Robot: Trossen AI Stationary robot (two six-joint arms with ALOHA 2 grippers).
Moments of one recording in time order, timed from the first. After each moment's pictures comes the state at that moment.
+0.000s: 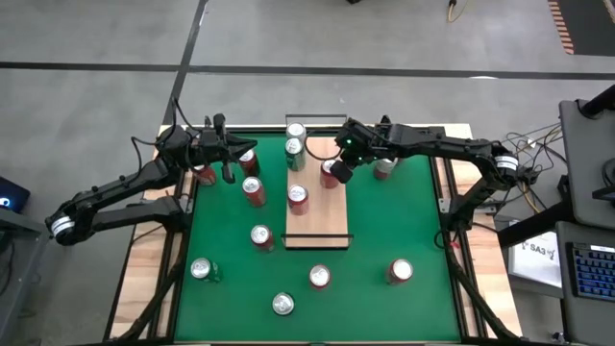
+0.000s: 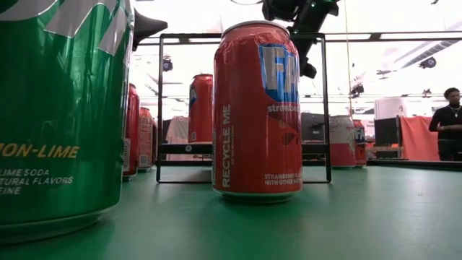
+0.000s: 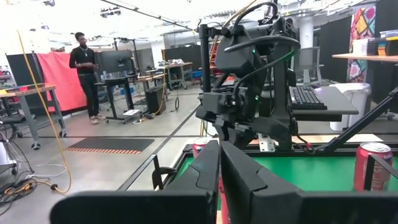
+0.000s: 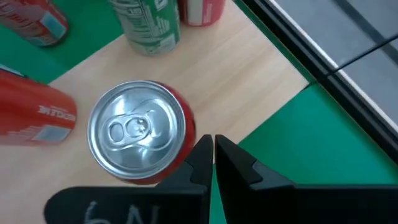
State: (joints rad) left arm 0.64 0.77 0.53 0.36 0.43 0.09; right arm -0.33 1.60 1.39 -0.78 0.14 0.28
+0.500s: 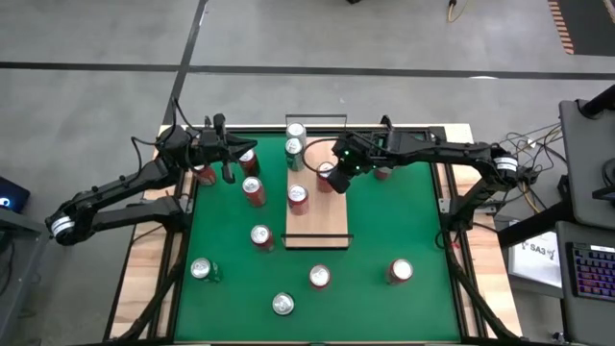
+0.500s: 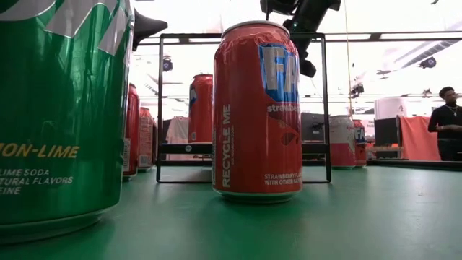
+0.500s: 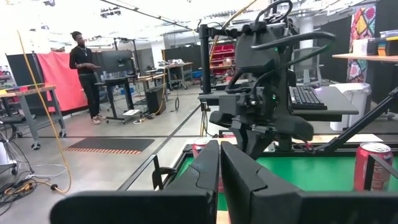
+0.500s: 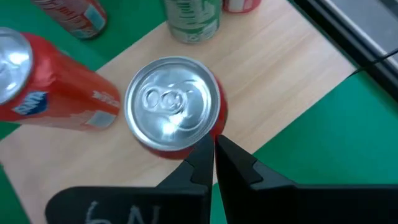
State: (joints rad) left arm 0.64 0.77 0.53 0.36 0.43 0.09; right arm -0.25 1.60 1.39 -0.78 0.10 0.38
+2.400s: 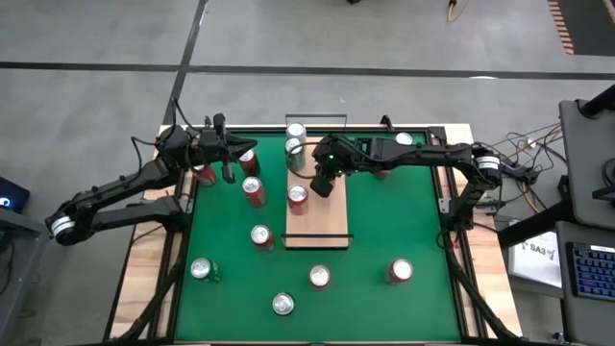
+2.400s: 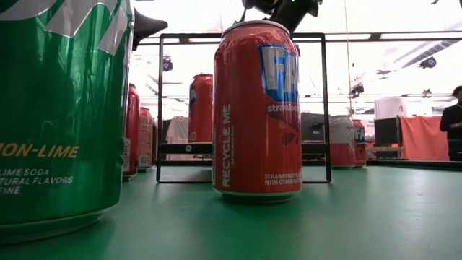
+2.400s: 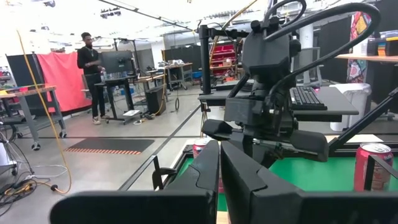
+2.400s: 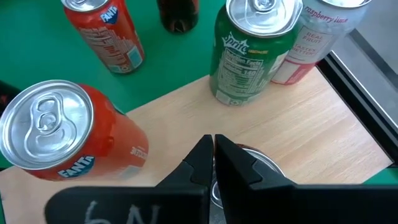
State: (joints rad) left arm 0.64 0.77 0.53 0.36 0.43 0.09; right arm -0.21 1.73 1.48 -0.59 0.14 0.21
